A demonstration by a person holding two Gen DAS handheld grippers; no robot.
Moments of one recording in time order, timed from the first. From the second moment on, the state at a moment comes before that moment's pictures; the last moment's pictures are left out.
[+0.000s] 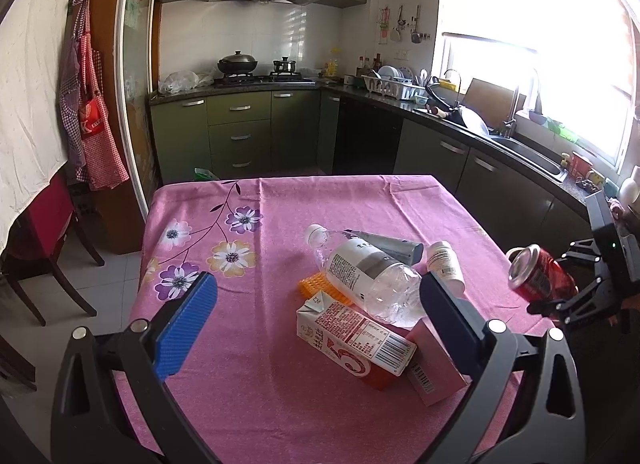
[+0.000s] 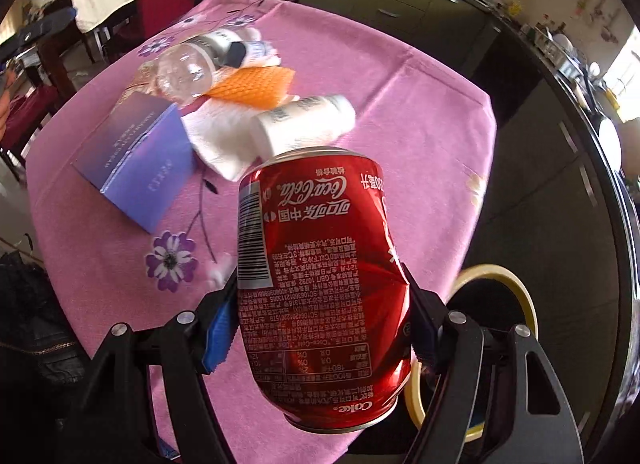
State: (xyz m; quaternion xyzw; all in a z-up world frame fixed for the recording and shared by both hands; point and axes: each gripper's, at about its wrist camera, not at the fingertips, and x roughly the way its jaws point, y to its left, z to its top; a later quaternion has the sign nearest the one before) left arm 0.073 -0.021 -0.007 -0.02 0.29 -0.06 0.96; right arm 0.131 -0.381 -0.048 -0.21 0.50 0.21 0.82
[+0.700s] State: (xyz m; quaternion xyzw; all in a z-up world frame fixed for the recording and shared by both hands) left arm 0.075 -0.041 -0.006 0.00 0.30 -0.07 0.95; right arm 0.201 -0.560 -0.112 0.00 0.58 -0.05 0.81
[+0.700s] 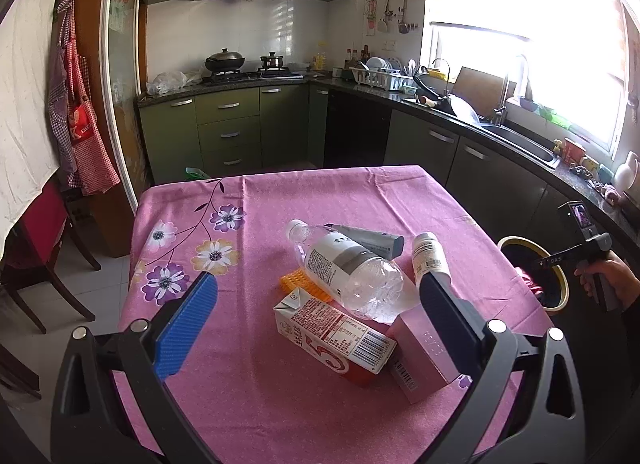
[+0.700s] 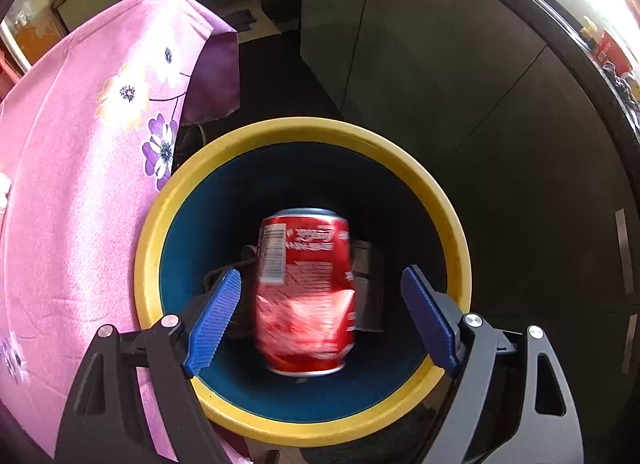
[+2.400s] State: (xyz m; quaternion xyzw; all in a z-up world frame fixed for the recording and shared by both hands) left arm 0.073 -0.162 -0.083 0.01 0.43 -0.07 0.90; right arm 0.095 -0.492 -0.070 0.00 0.48 0.06 0.88
